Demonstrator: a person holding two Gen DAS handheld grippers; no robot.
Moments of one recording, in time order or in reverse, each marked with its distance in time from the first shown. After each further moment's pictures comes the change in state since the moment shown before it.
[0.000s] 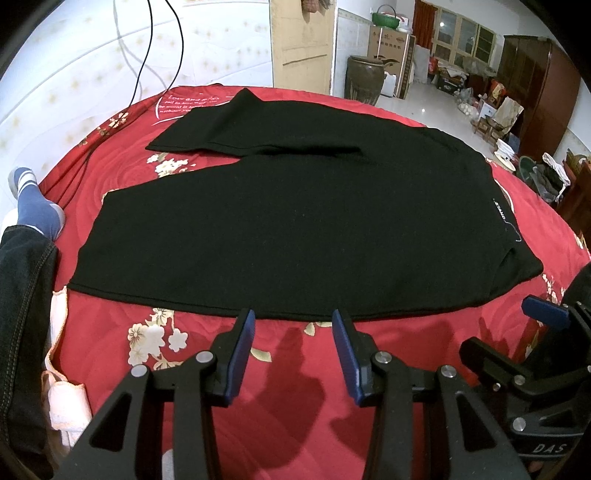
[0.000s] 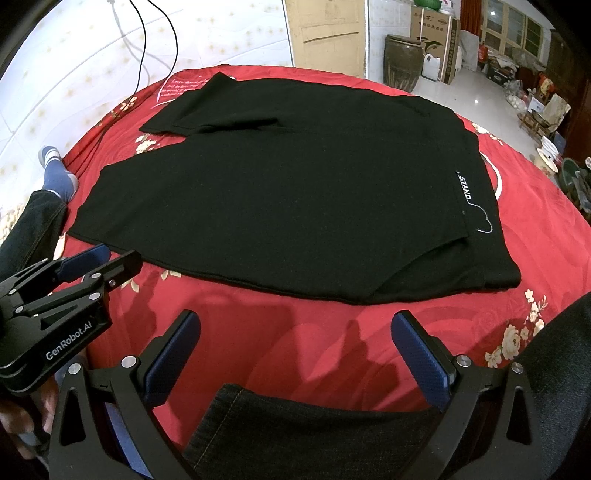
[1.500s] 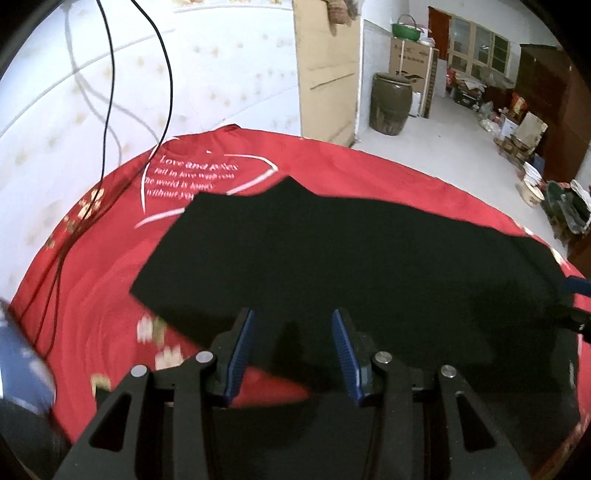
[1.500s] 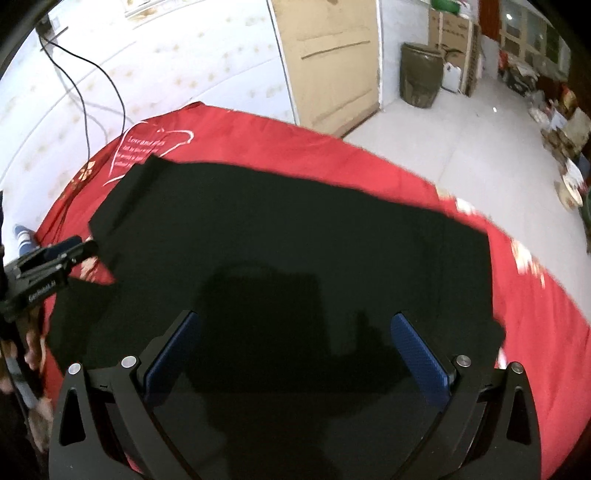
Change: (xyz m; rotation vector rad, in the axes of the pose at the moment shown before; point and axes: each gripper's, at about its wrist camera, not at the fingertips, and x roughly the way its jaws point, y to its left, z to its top) left arm 0.123 0.067 0.218 -0.002 -0.057 0.069; right arm 0.088 -0.089 0.219 -0.044 -0.016 0.083
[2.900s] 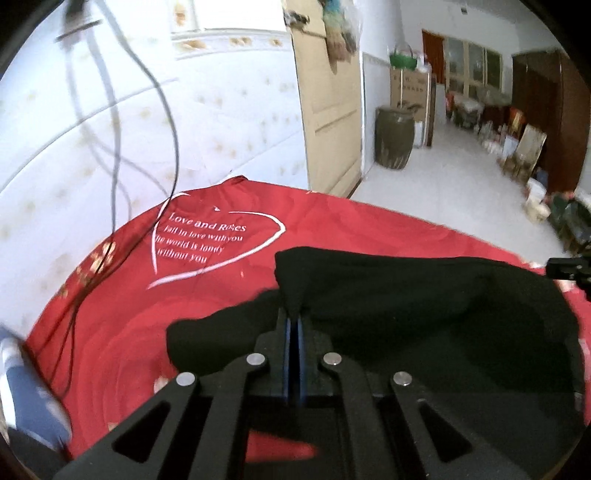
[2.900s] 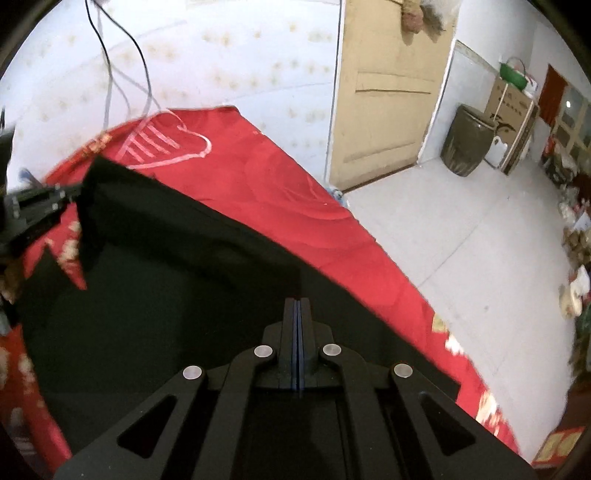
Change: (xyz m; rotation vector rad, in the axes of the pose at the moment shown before) left arm -0.037 -0.004 0.015 0.011 -0.173 0.019; right arm 0.000 -0.011 0.063 -0.299 -0.058 0.004
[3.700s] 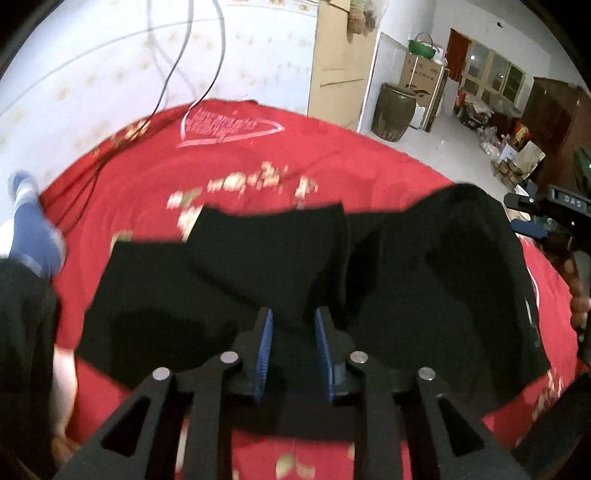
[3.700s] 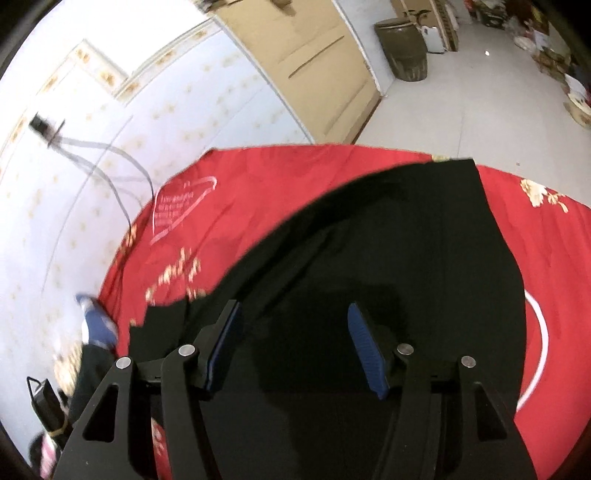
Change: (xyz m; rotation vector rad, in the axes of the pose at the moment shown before) left arm -0.066 0.001 -0.104 -0.136 0.181 -0.065; right arm -0.039 -0.002 -0.081 0.607 -0.046 0.224
